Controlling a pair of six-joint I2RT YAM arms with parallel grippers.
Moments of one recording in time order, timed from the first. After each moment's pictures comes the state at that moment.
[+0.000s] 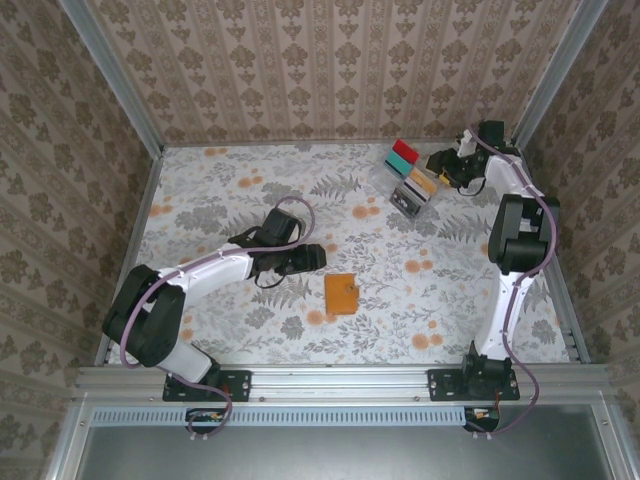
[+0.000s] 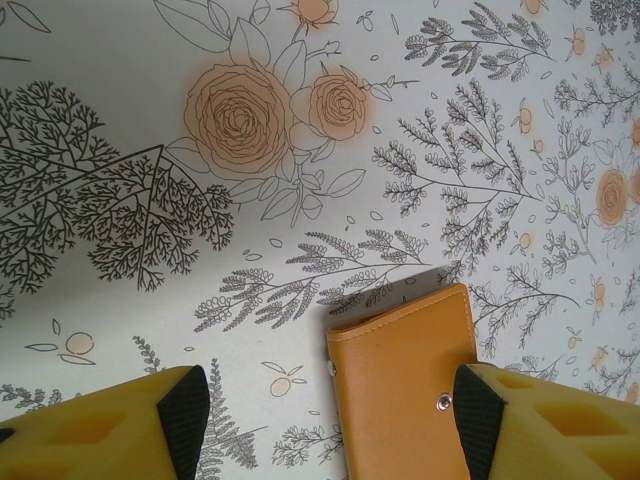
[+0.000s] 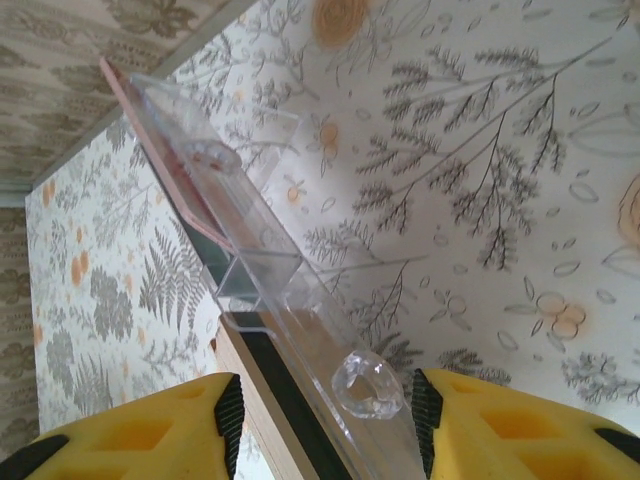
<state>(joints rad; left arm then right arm) -0.66 1.52 0.87 -0.32 0.26 -0.66 -0.18 2.18 1.80 -0.61 -0.64 0.34</state>
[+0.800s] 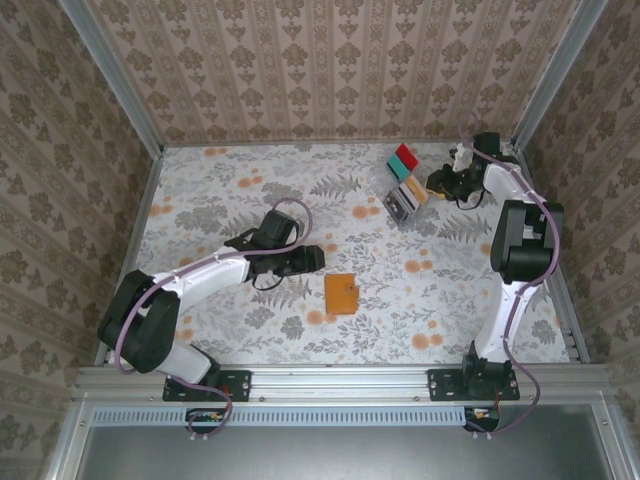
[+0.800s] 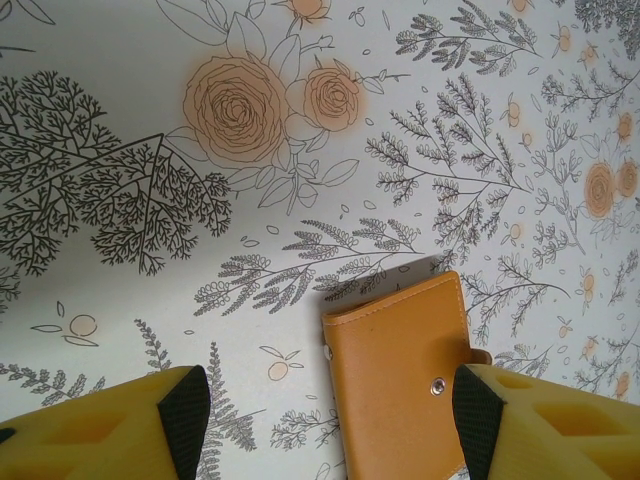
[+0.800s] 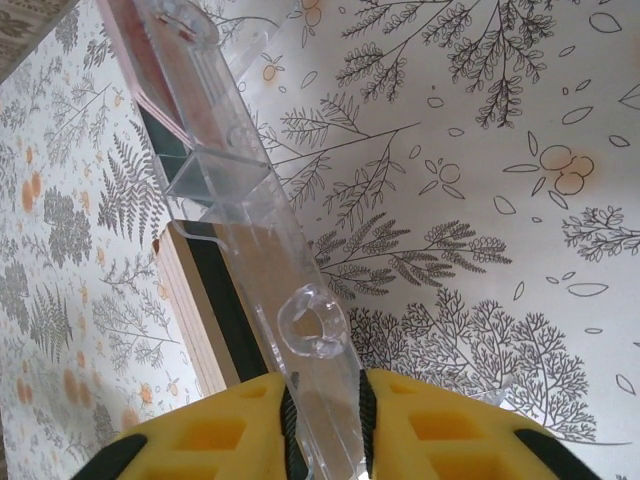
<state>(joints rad) -0.66 1.48 0.84 -0.32 0.26 -0.66 -0.16 2.07 1.63 -0.67 -0.60 0.22</state>
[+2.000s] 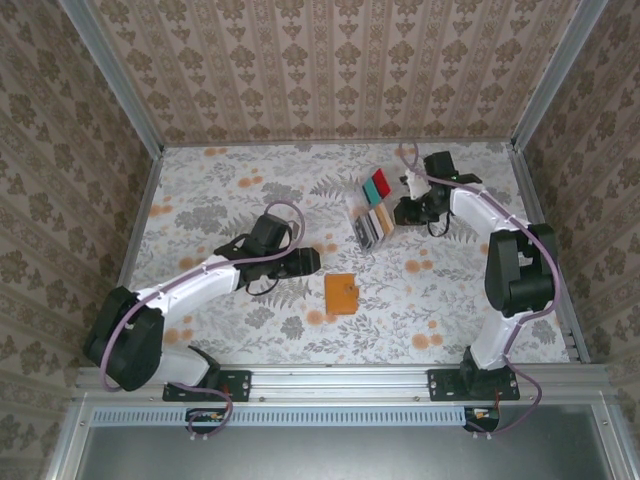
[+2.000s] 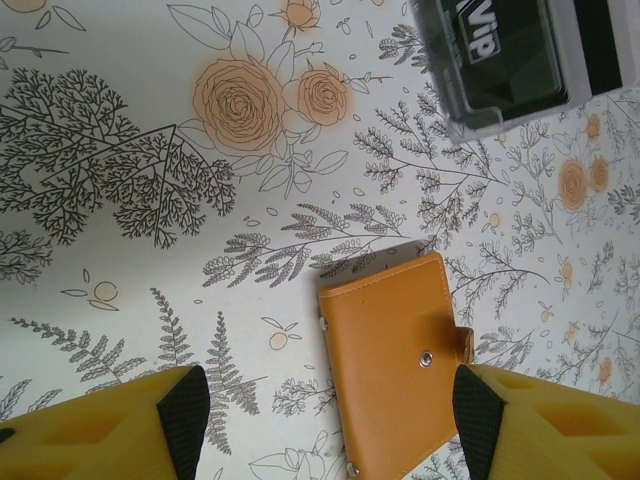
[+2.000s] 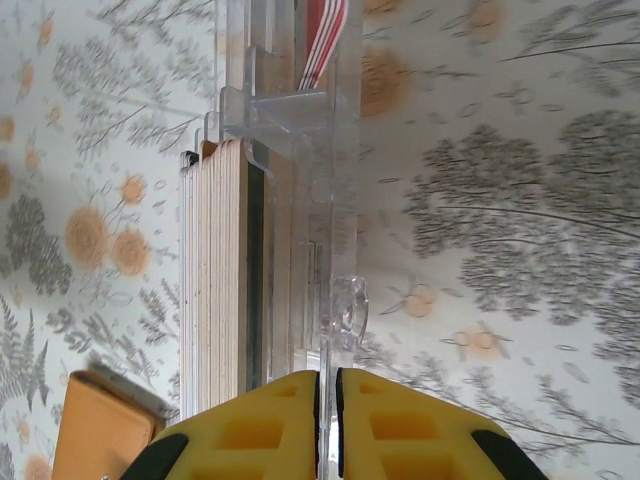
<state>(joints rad) -0.66 1.36 0.79 -0.32 0.25 -0.66 0.14 1.80 1.33 -0.69 -0.42 0.01</state>
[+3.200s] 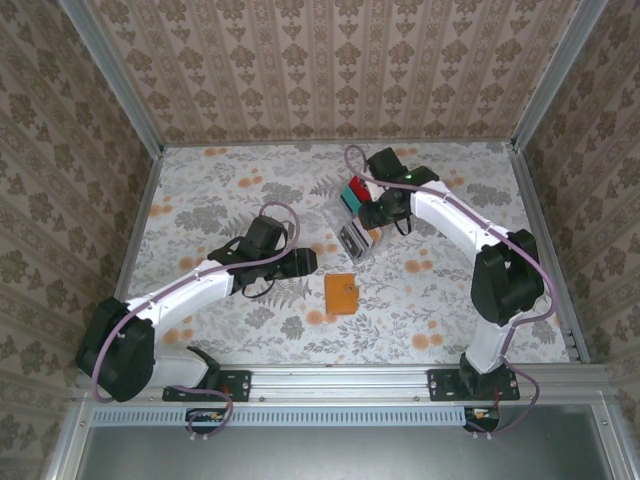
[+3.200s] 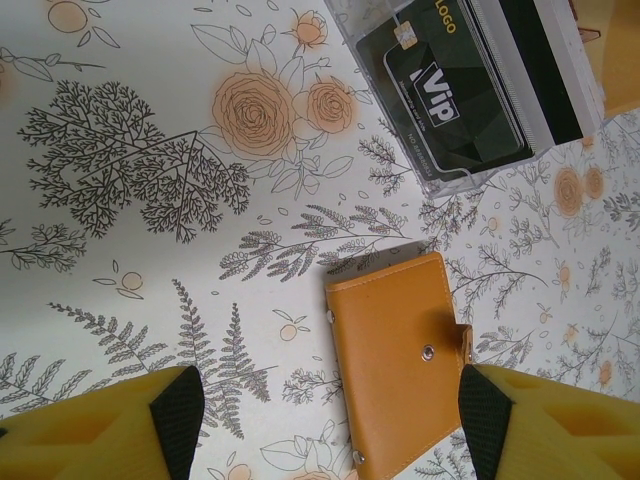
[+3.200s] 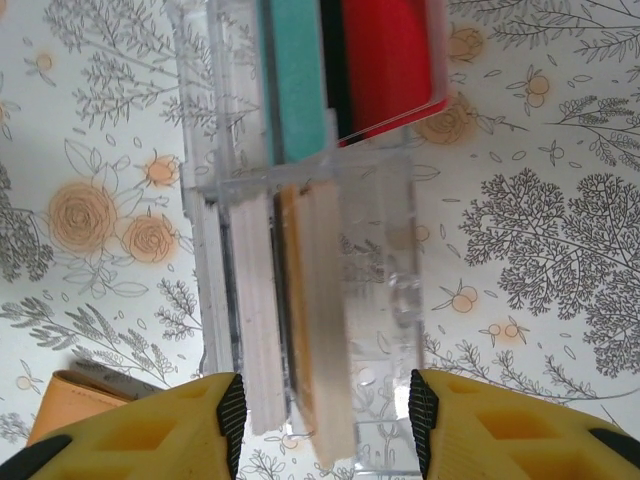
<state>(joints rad) -0.66 1.30 0.77 -0.34 0.22 -0.66 0.45 1.80 1.53 -0.88 0.04 0.09</state>
